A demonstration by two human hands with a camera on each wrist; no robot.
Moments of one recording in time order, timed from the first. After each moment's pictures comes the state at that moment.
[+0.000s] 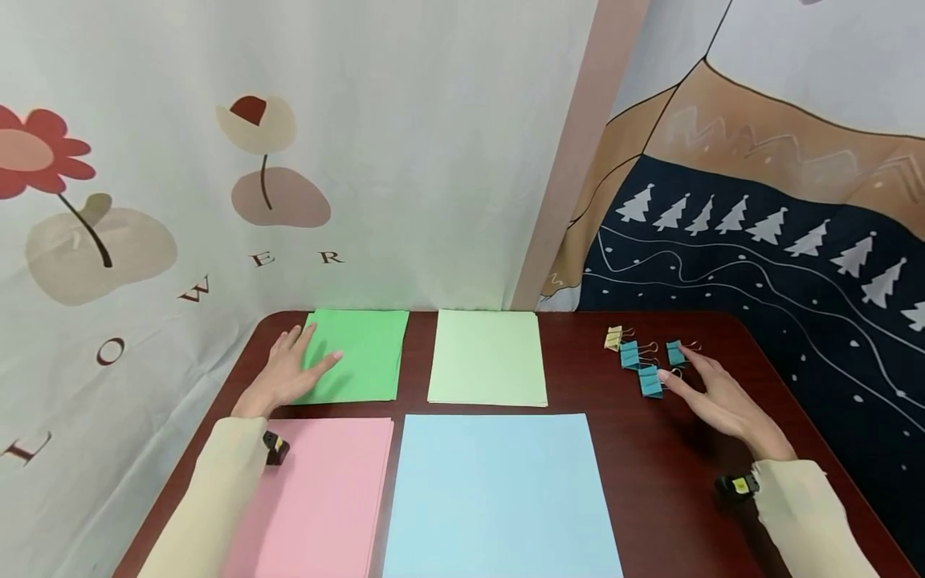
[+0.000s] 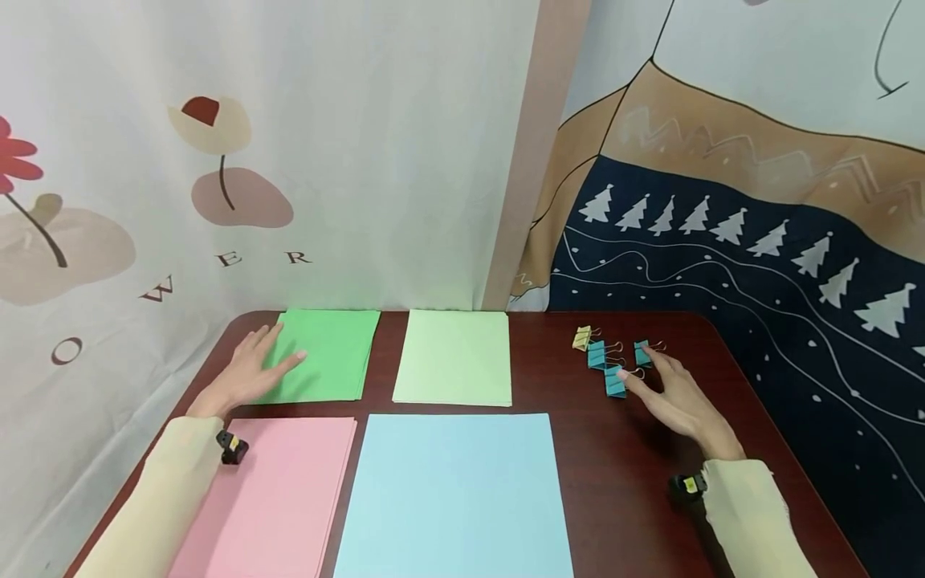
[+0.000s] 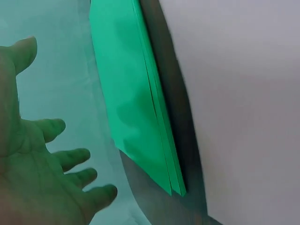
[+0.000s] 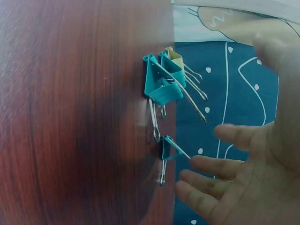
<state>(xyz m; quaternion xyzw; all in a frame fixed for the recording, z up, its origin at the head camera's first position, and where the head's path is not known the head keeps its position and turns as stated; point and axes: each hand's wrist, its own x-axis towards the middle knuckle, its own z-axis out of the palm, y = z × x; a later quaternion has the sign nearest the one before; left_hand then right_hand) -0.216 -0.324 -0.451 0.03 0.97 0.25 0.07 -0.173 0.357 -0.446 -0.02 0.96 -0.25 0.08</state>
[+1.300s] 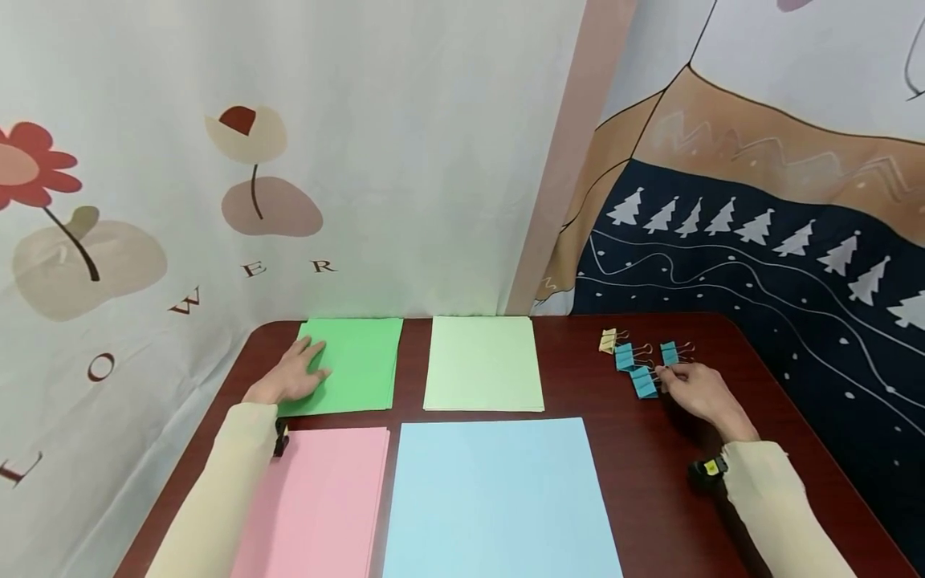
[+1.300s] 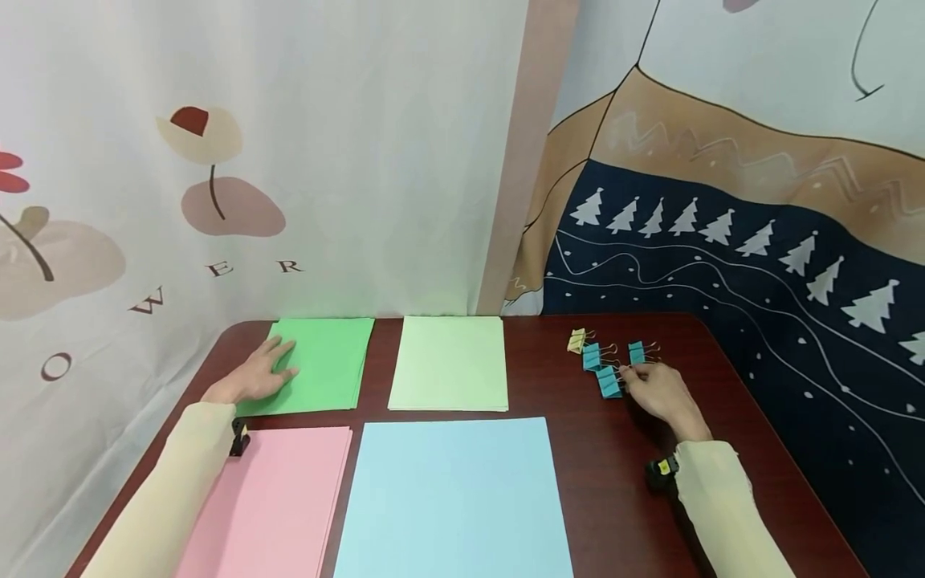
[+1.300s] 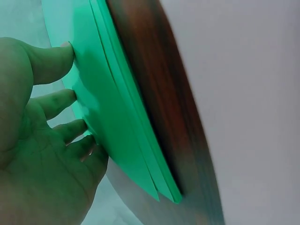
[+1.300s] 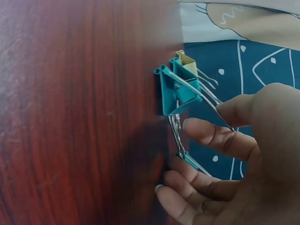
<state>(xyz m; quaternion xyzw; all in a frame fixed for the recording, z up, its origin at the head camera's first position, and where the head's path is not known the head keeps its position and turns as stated) -0.254 -0.332 -0.471 0.07 0.97 0.20 0.13 -0.192 0.351 -0.458 0.03 0.96 -0.25 0.08</state>
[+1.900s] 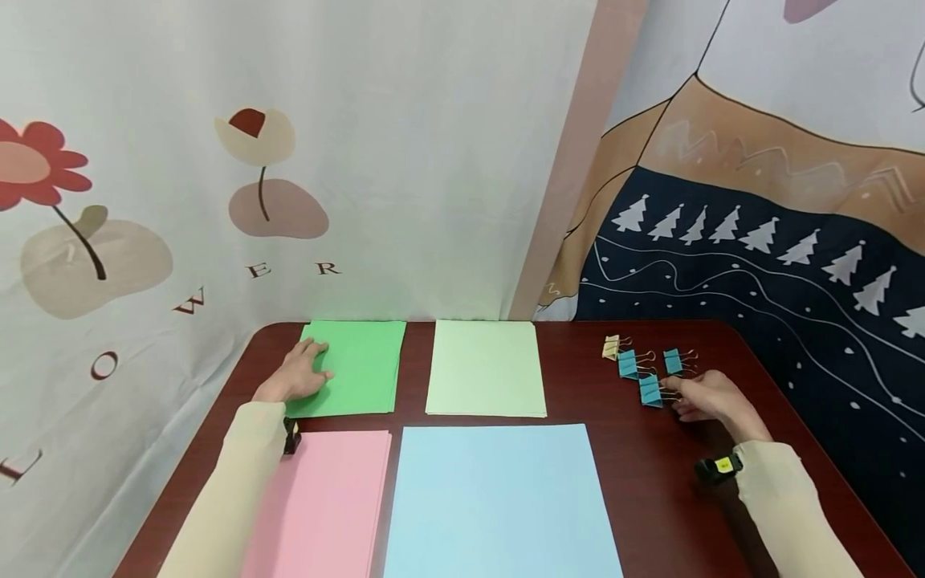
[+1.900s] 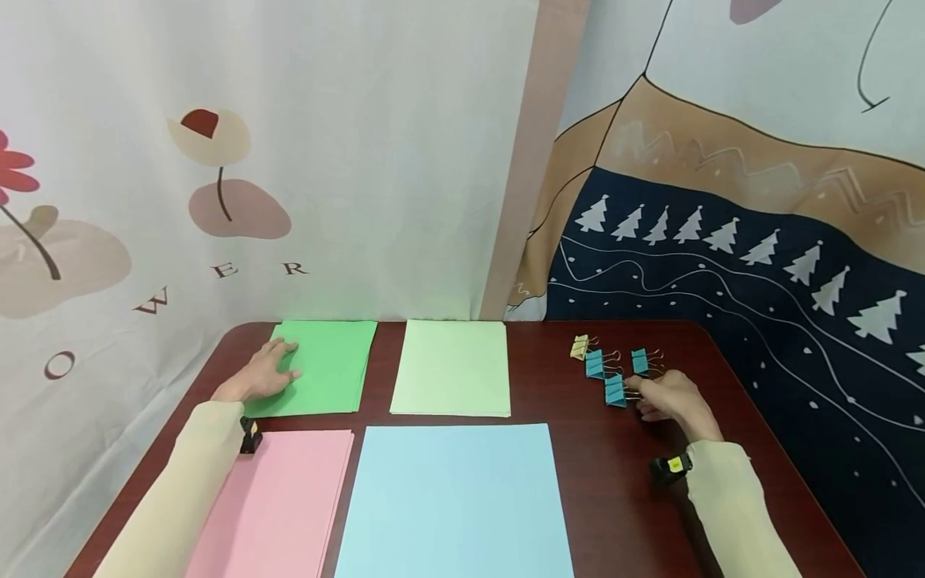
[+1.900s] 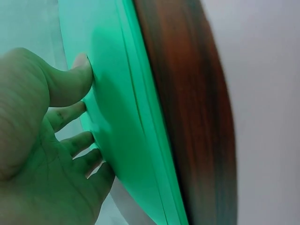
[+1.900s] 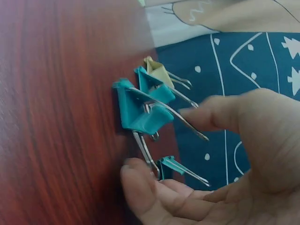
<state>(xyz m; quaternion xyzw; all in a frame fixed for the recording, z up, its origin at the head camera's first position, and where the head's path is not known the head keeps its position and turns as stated) -0.253 -0.323 -0.469 0.04 0.96 0.23 0.12 -0.195 0.359 -0.447 0.15 0.88 -0.40 0.18</state>
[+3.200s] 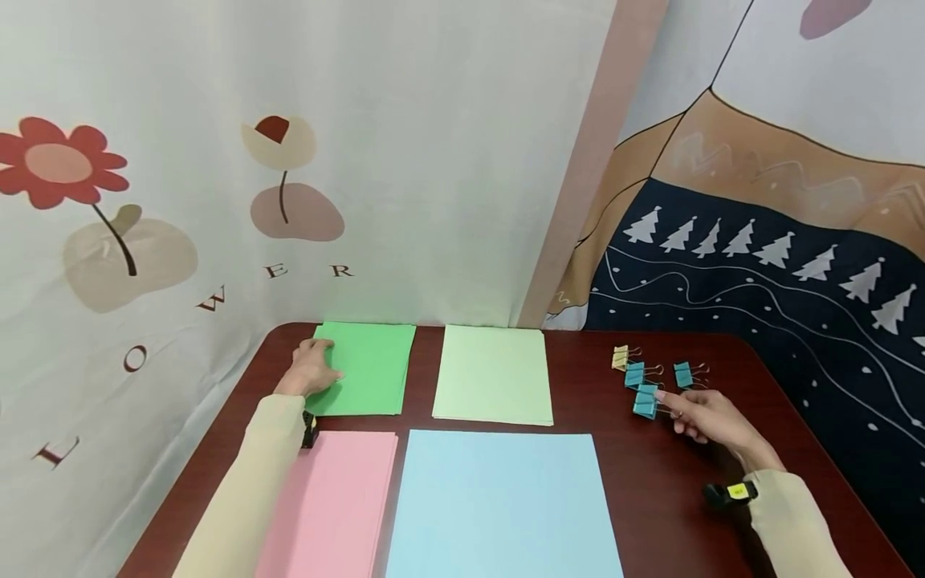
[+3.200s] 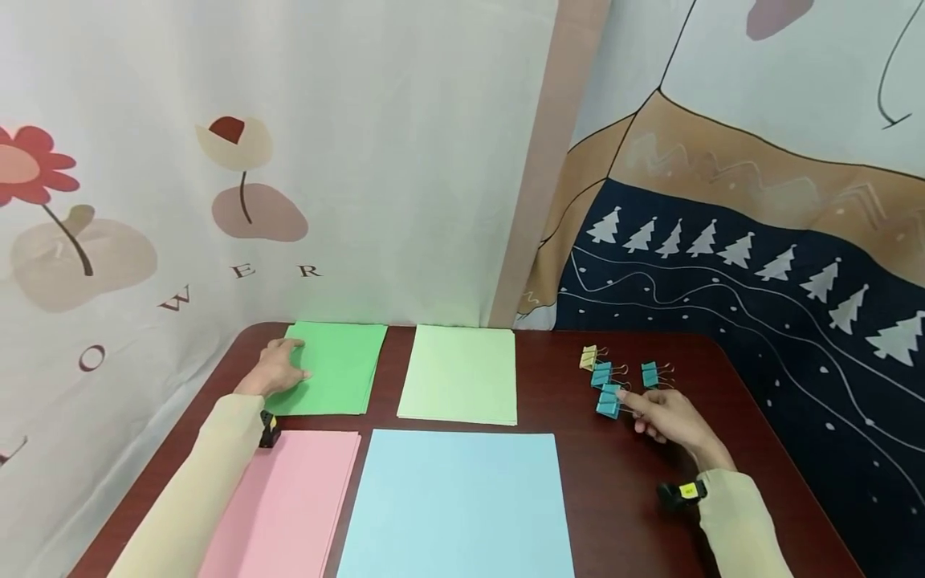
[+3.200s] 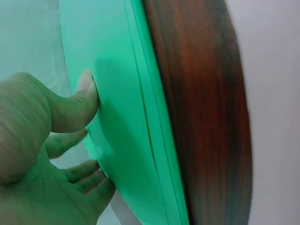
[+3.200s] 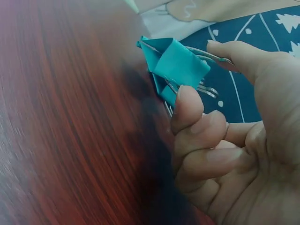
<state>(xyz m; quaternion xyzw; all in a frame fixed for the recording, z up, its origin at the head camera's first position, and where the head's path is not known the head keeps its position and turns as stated) -0.255 -0.314 -0.468 -0.05 0.96 0.25 0.10 -0.189 0.358 -0.468 0.05 0.89 -0.42 0.16</state>
